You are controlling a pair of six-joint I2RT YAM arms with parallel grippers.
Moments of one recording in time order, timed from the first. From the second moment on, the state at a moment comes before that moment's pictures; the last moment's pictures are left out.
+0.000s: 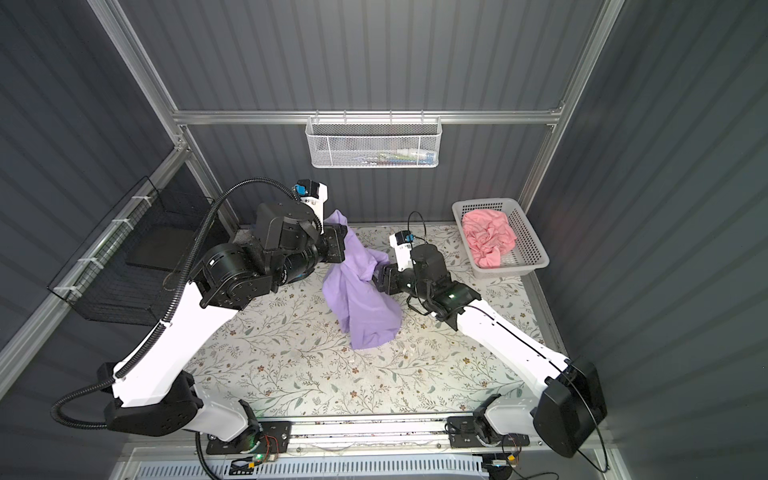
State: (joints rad) left arm -0.94 1.50 2.05 -0.98 -0.39 -0.50; right arm 0.61 1.31 1.09 -0.17 -0.22 0.44
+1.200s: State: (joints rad) left arm -0.79 1.81 2.31 -0.94 0.03 -0.52; right arm 0.31 1.22 2.03 -0.62 0.39 0.03
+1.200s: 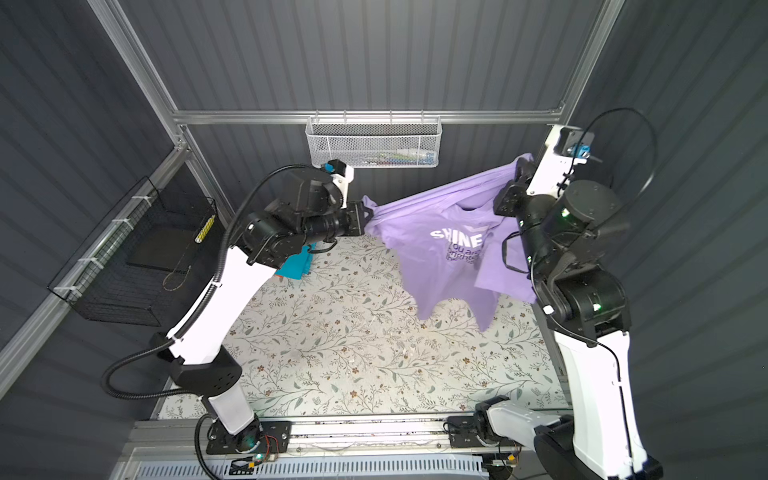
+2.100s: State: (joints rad) left arm -0.79 0.98 0.63 -0.73 -0.05 -1.20; right arm 0.74 2.29 2.21 -0.66 -0.09 0.24
